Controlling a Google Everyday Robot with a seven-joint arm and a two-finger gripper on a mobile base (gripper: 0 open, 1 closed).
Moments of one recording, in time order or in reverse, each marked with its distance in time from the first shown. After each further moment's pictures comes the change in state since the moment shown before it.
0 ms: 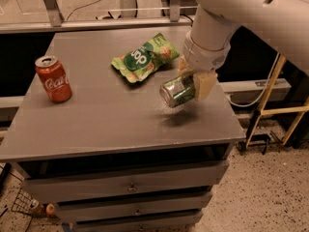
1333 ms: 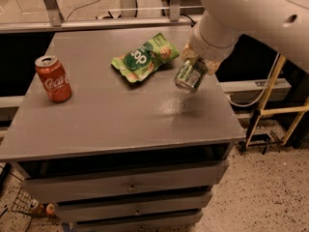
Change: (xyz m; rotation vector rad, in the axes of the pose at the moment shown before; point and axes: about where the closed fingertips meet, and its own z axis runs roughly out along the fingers) arm 0.038 -0.040 -0.033 0.253 0.294 -0.540
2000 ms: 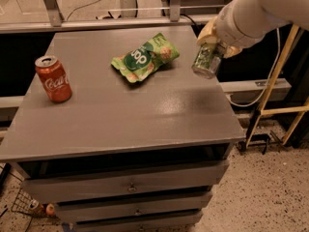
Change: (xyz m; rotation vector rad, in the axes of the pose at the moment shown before) arm 0.049 0.011 -0.026 0.185 0.082 -0.150
